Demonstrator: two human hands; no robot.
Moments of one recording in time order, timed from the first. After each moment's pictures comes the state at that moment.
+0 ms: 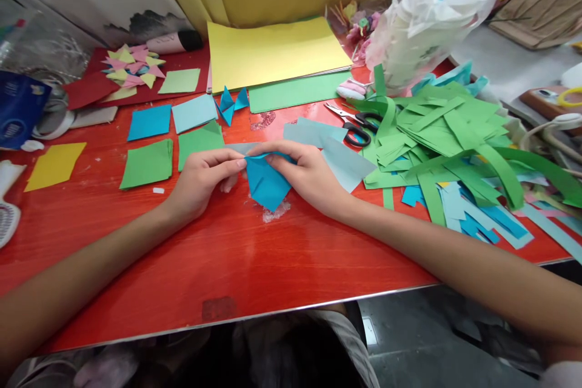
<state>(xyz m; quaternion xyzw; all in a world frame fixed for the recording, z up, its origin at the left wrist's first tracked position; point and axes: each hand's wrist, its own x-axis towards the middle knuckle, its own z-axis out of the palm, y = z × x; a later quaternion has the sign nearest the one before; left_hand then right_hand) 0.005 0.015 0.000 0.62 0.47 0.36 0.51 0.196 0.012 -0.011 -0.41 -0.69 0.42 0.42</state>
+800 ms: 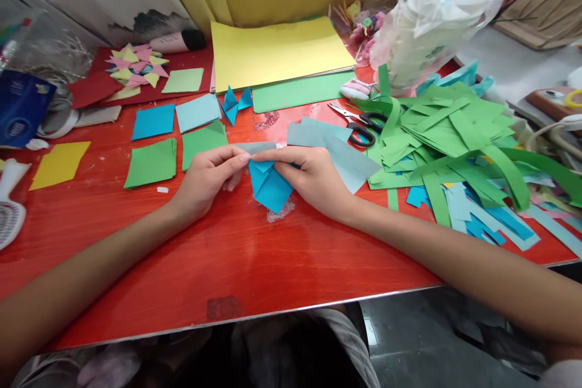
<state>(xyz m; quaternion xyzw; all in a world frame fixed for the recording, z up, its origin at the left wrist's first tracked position) 0.005 0.016 -0.002 0.64 0.47 0.36 0.49 0.198 0.008 -0.011 -0.42 -0.73 0.37 0.40</state>
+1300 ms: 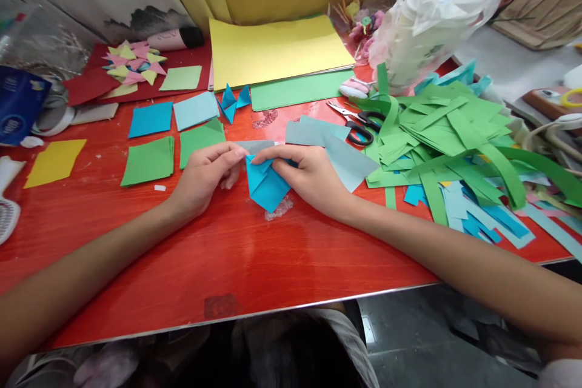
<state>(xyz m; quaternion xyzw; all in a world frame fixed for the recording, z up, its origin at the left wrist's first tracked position) 0.007 0.016 -0.003 0.63 0.48 0.37 0.49 0.198 0.006 -0.010 -0.43 -0.73 0.37 0.39</state>
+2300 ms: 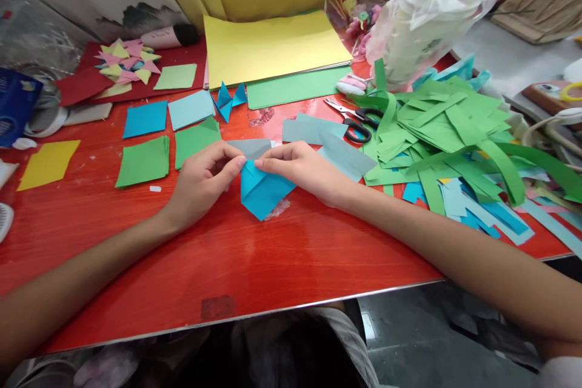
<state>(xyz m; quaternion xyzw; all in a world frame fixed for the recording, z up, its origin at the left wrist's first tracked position) 0.005 0.008 -0.006 0.76 0.46 0.35 0.30 0.196 0.017 -0.003 -0.41 -0.54 0.67 0.30</state>
